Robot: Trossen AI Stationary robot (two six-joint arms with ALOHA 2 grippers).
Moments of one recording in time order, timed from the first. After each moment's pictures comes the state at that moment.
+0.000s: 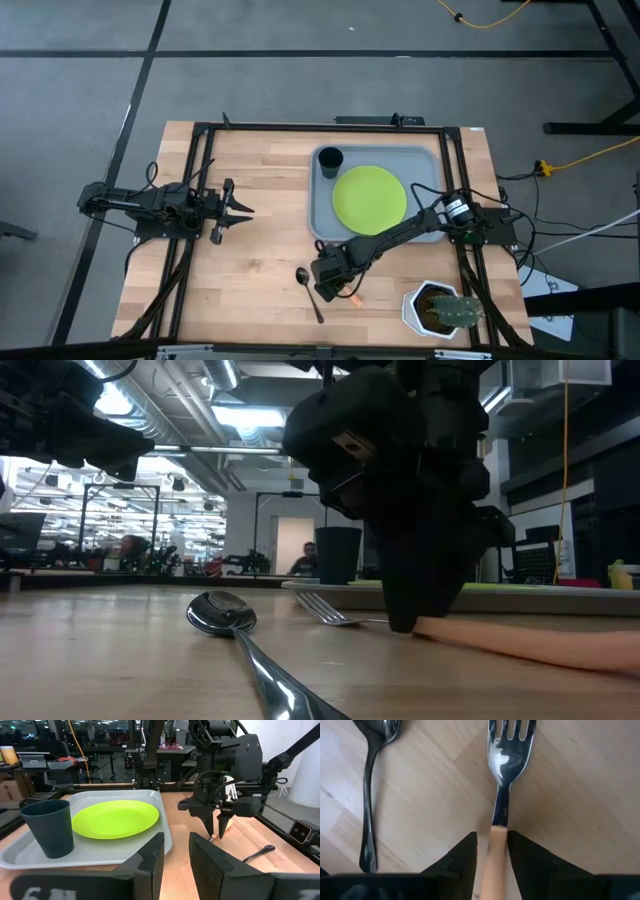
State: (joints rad) left arm -0.09 0.02 0.01 0.01 -0.01 -0.02; right arm 0.38 2.19 1.55 -0.75 -0.13 1.18
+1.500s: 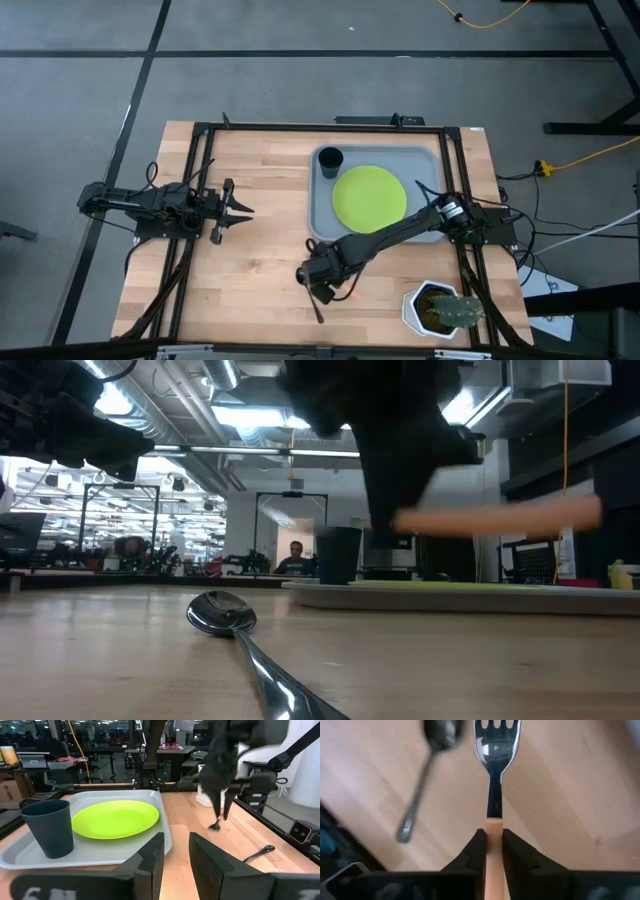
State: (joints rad) left arm -0.09 0.02 0.01 0.01 -0.01 -0.02; right arm 0.38 2.21 1.91 -1.09 -0.06 1.04
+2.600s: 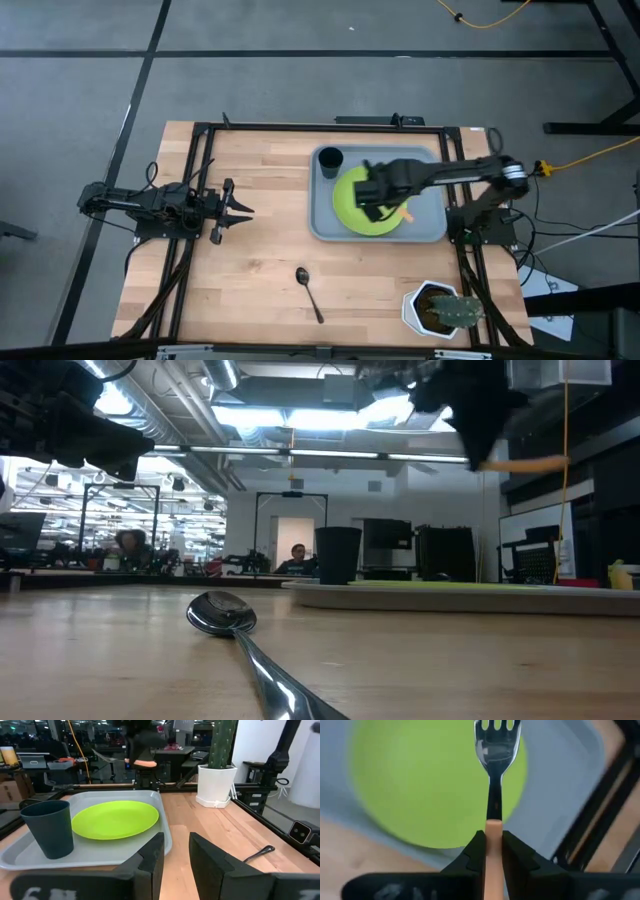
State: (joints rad) left arm -0.09 0.02 0.01 0.02 -0.01 -0.02; right arm 0.06 1.67 1.53 -1.55 0.29 1.06
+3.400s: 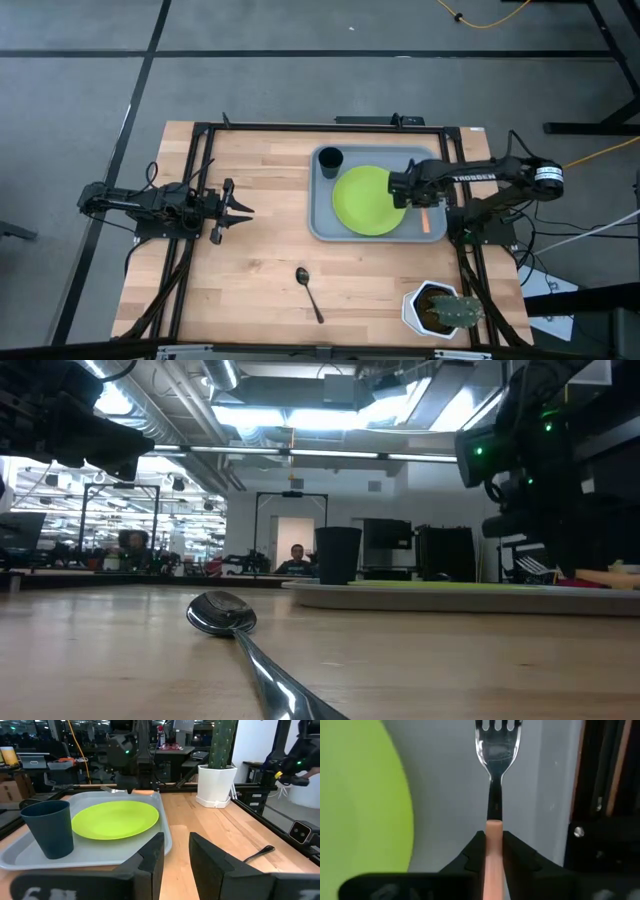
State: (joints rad) left arm -0.09 0.02 0.01 0.02 -0.01 -0.02; right arm -0.26 1.39 0.74 -1.11 0.13 1.35
